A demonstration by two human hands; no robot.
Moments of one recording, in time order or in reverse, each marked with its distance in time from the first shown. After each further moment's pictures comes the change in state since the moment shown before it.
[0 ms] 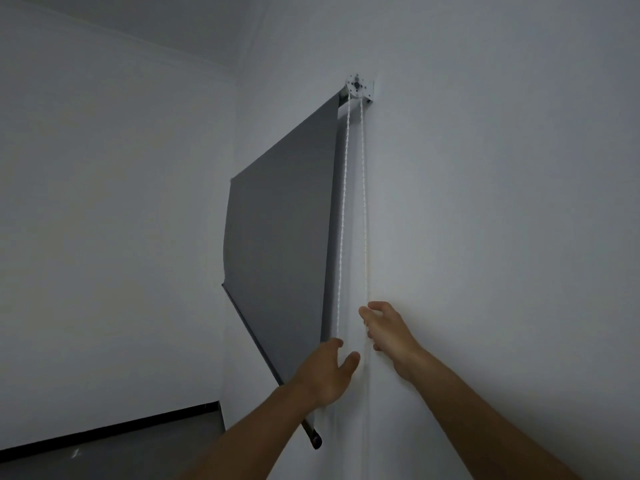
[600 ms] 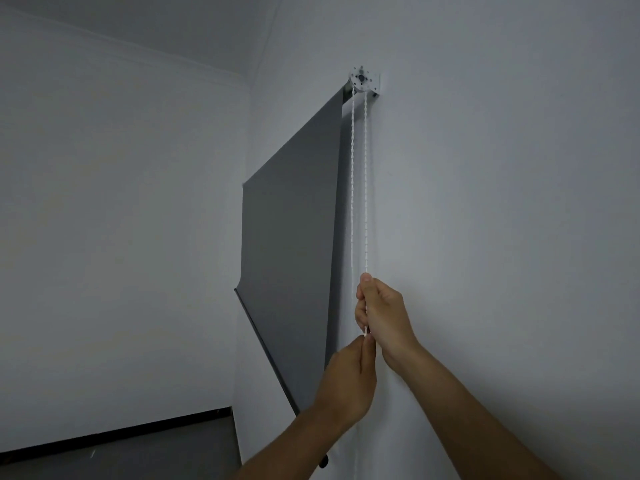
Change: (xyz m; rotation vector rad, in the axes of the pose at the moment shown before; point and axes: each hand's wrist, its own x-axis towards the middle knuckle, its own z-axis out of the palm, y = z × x) left_hand 0.005 0.038 0.026 -0.279 0.277 0.205; right_hand 0.008 -0.032 0.010 0.248 0.004 -0.360
